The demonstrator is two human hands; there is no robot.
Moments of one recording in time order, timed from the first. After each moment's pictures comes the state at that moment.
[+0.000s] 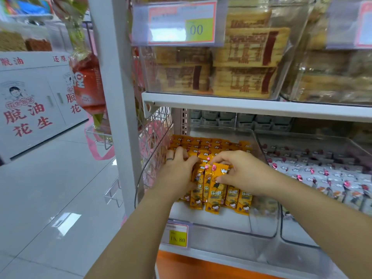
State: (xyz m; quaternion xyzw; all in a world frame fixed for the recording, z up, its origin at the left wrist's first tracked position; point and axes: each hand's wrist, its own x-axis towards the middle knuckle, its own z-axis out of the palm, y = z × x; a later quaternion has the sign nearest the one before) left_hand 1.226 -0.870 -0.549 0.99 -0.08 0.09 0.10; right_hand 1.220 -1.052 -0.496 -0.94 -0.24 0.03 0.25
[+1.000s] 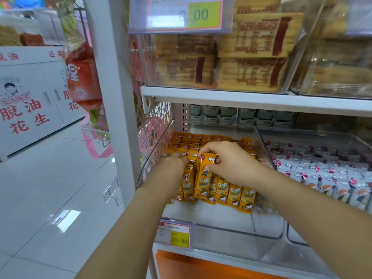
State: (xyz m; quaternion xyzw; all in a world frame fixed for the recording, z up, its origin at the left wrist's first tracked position) left_hand 1.227 -0.858 -0.539 1.00 -0.05 0.01 0.01; right_hand 1.235 -1.022 -0.499 -0.94 -0.25 0.00 0.25
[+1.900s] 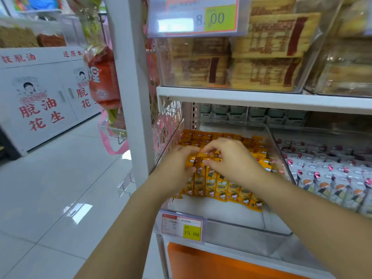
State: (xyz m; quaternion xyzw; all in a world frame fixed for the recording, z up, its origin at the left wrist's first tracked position) left_hand 1.201 -0.843 -0.524 0.94 -0.09 0.07 0.32; right_hand 1.243 -1.004 -0.516 -0.93 -0.25 -0.09 0.24
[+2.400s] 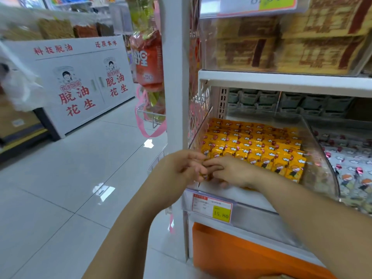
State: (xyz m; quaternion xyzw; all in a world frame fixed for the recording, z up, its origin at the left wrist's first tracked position) left_hand 1.120 -0.805 -0.523 0.85 -0.02 0.07 0.53; right_hand 1.239 -0.956 -0.553 -0.89 -0.28 0.23 0.28
